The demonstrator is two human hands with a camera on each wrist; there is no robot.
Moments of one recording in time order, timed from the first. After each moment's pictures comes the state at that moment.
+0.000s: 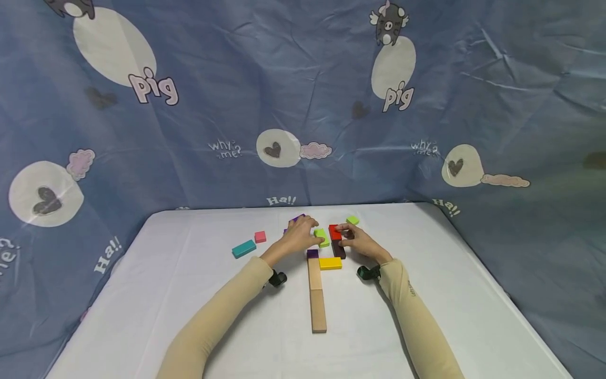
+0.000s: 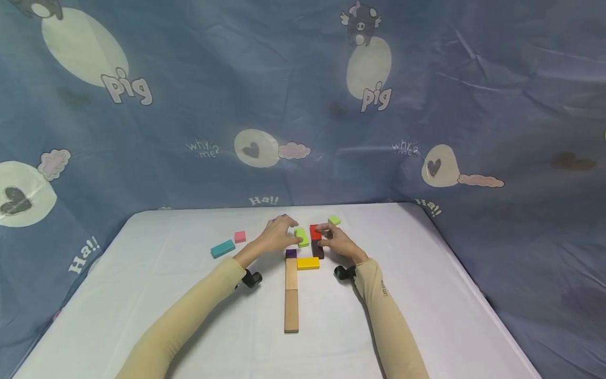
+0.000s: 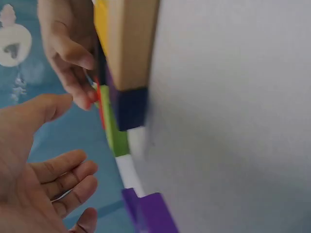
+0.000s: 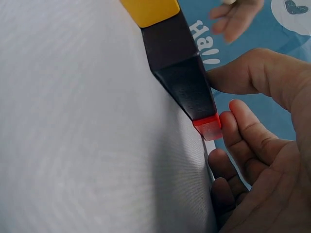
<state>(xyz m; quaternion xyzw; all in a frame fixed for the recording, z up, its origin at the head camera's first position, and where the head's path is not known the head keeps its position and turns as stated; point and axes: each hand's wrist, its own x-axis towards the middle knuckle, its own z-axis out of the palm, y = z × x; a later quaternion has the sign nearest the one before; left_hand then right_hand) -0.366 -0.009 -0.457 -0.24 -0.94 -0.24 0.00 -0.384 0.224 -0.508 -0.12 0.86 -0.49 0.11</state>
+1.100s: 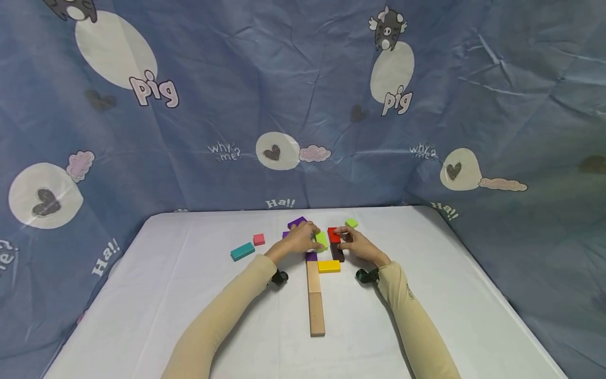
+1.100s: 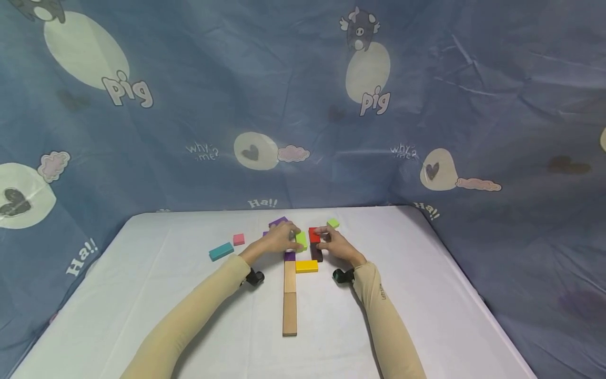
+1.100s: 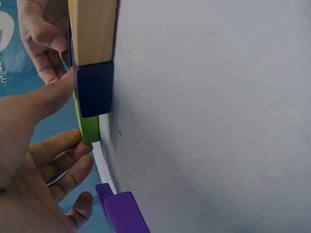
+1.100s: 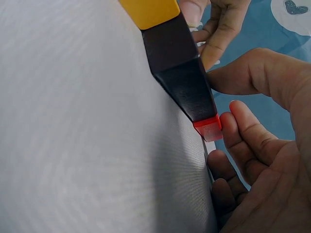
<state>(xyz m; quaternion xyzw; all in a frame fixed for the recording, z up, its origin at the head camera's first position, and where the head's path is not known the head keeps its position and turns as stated) -0.389 -0.007 -0.475 -0.26 -0.94 -0.23 -0.06 -0.383 0.224 -0.508 -0.15 0.85 -0.49 0.11</state>
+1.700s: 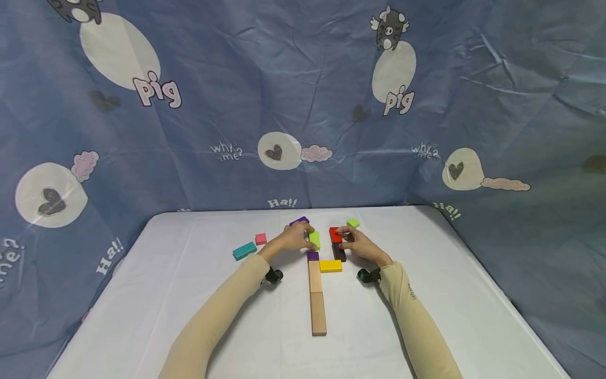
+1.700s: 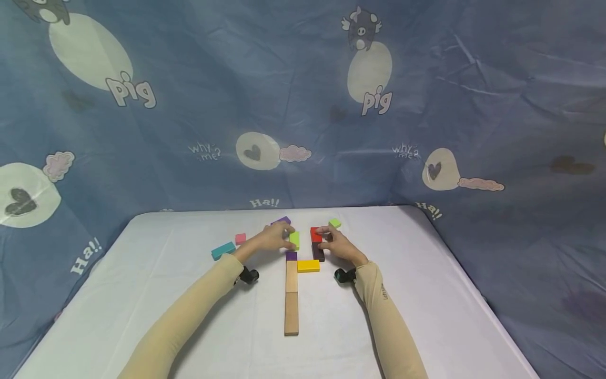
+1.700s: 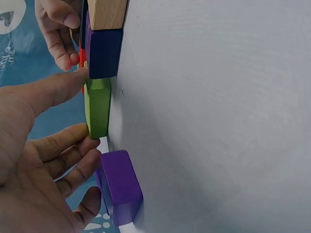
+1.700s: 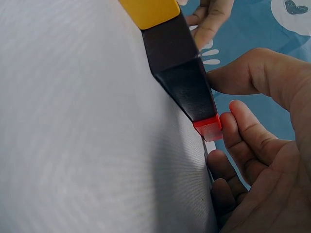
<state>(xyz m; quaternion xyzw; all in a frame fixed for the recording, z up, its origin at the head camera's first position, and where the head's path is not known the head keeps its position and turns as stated) -0.389 -0.028 -0.473 -0.24 -0.94 -0.24 -0.07 -0.382 0.221 -0.507 -0.12 0.87 -0.47 0.11</state>
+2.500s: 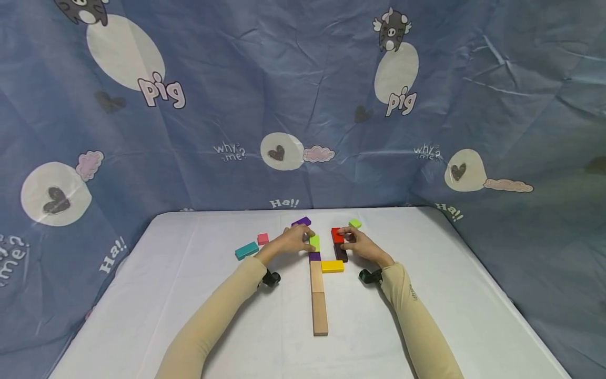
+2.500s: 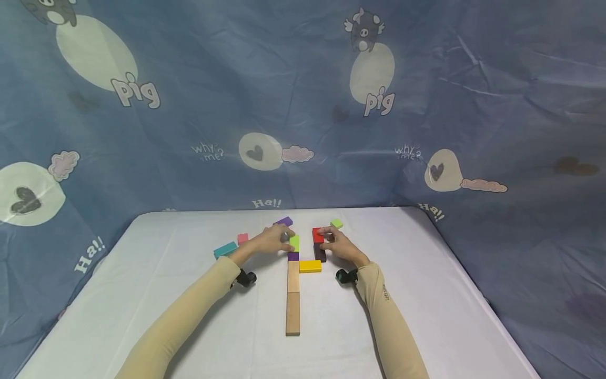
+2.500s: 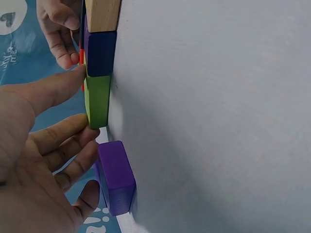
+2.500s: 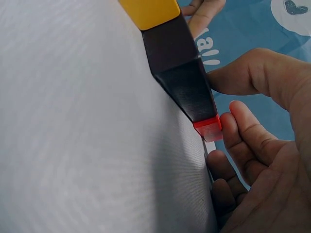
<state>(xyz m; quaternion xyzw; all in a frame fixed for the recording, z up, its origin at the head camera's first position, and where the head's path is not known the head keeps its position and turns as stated) -0.382 -0.039 -0.473 -0.26 -0.93 -0.25 -0.07 -0.368 0.219 -0.488 -0.17 0.85 -0.48 0.11</state>
